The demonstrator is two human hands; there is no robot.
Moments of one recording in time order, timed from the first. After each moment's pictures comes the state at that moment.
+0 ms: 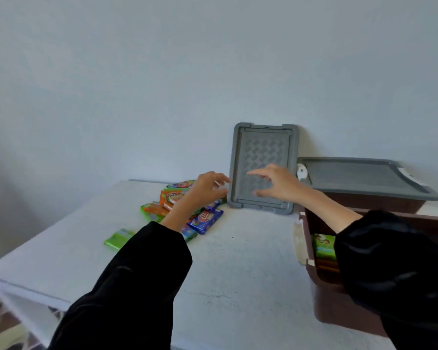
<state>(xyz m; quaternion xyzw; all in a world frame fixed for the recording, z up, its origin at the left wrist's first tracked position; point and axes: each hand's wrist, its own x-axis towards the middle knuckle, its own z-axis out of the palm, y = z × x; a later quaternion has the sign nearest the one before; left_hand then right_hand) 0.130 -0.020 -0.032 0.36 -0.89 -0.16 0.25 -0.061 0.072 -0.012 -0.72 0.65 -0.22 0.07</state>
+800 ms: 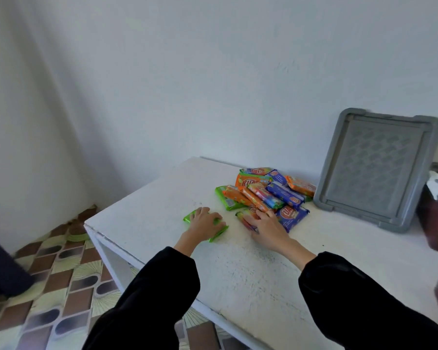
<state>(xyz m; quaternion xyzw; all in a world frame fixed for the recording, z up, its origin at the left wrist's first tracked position) 0.323 -0.080 -0.163 0.63 -0.76 -0.14 0.06 0.136 -0.044 -0.160 -0.77 0.64 -0.03 0.07</state>
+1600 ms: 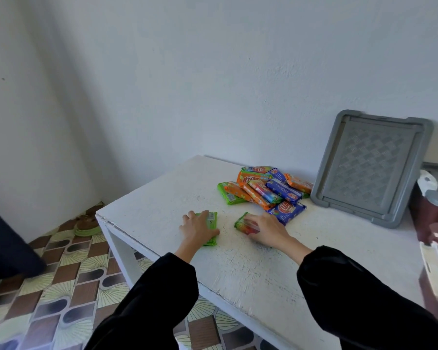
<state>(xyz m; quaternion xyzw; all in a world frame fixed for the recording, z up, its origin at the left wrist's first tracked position) 0.329 -0.028 -0.159 0.73 -0.66 -0.13 0.08 0.137 -0.014 -0.152 -0.75 0.64 -0.07 0.15</state>
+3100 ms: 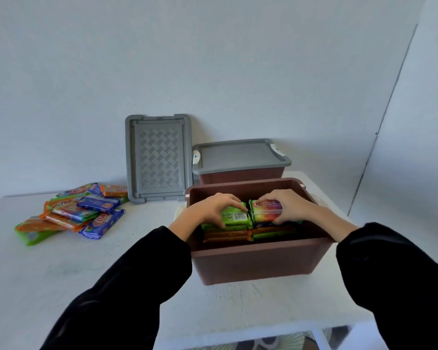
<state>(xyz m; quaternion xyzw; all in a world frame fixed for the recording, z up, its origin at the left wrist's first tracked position) -0.083 0.111 -0.079 0.09 -0.99 -0.10 -0.05 -0.249 0.264 -0.083 -0.60 0.79 -0.11 0.10</state>
